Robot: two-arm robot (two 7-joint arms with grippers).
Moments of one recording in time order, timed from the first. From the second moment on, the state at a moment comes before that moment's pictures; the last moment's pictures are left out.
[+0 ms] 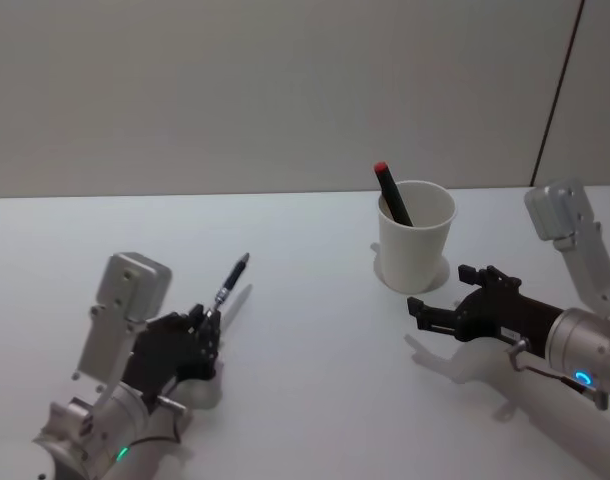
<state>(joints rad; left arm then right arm) 0.05 0.57 0.35 -1.82 -0.41 0.24 0.05 0.14 0.31 -0.23 -1.67 0.21 0.48 0.46</state>
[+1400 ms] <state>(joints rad) 0.09 0.55 0.29 -1.87 -0.42 -0.39 -0.06 0.14 0.31 -0.23 -1.67 0.21 0.48 0.46</state>
